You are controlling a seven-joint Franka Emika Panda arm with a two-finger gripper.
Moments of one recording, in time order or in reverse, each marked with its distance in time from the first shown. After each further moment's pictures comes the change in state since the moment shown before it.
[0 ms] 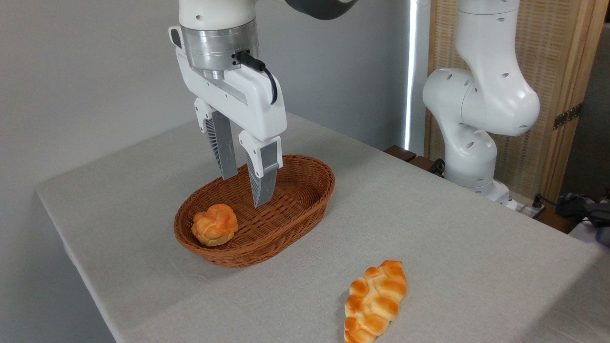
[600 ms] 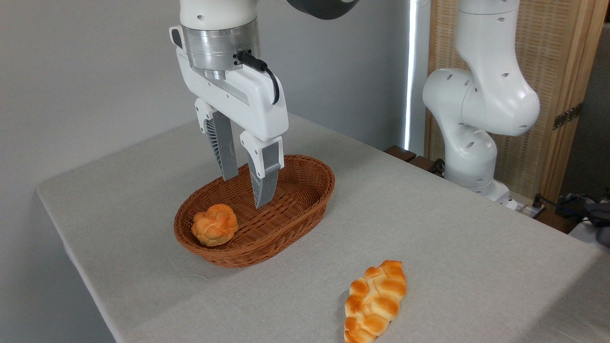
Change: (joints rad) arm 0.002 -0.001 0.004 0.000 0.000 0.000 -0.001
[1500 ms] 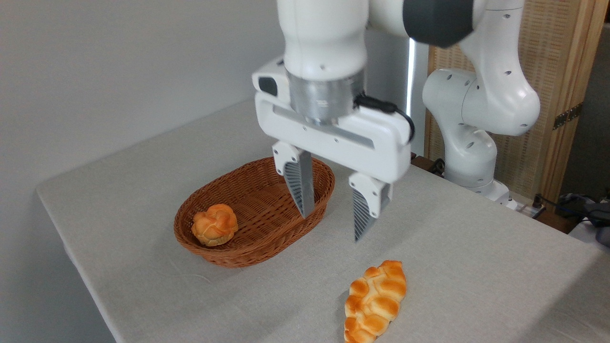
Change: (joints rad) arm 0.016 -0.095 0.223 -0.199 0.006 0.002 0.002
